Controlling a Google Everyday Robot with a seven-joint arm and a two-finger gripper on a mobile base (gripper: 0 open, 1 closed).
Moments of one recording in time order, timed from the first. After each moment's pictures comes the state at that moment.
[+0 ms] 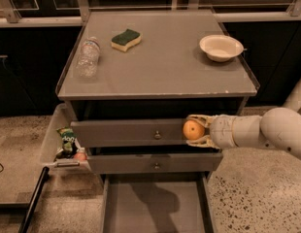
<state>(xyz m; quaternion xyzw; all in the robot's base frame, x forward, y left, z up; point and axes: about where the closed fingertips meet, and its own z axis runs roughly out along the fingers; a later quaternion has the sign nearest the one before) 0.543 -0.156 0.700 -0.69 0.56 0.02 0.45</state>
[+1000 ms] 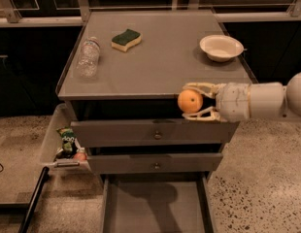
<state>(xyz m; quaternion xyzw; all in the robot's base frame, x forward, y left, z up) 0.540 -0.126 0.827 -0.70 0.46 0.08 0.55</state>
